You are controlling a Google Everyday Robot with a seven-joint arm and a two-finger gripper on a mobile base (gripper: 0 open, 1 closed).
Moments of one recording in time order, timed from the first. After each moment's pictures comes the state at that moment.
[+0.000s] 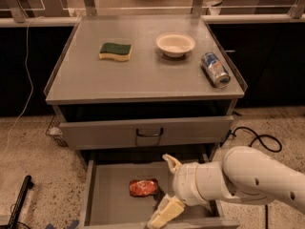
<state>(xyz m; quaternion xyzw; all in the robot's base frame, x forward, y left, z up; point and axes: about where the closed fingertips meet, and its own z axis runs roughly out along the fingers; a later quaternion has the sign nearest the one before) 0.378 -0.017 0.657 -0.57 0.71 0.26 0.33</state>
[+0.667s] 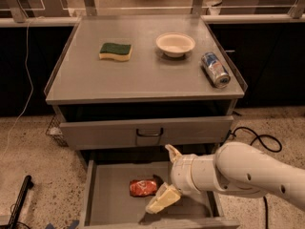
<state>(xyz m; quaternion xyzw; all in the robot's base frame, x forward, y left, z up) 0.419 -0.019 0.651 -0.55 0.73 0.20 0.35</state>
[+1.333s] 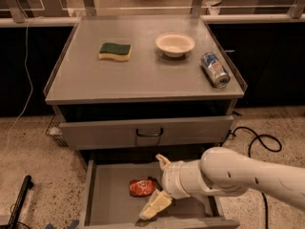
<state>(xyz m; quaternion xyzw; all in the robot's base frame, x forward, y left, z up) 0.419 0.003 0.597 -0.56 0.72 0.24 0.33</state>
